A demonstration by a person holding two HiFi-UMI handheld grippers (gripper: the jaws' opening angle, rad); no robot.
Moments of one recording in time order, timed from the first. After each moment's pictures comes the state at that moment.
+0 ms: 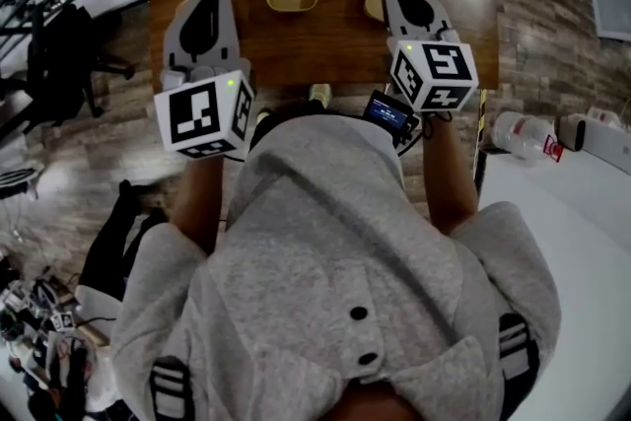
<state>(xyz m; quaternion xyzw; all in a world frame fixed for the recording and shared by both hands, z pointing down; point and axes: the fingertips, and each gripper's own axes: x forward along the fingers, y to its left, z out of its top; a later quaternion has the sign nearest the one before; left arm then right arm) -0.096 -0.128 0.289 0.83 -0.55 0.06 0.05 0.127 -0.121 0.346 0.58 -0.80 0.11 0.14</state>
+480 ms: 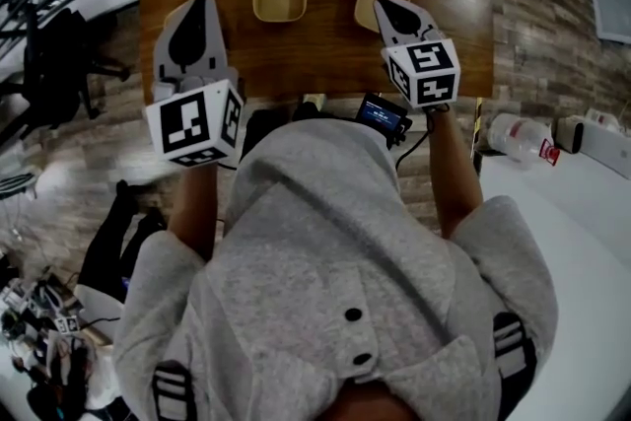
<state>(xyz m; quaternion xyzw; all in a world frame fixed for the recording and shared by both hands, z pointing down) -0.085 -0.152 0.299 0.82 -0.57 0.08 0.06 0.158 -0.134 0.423 0.51 -0.81 0.14 0.26</state>
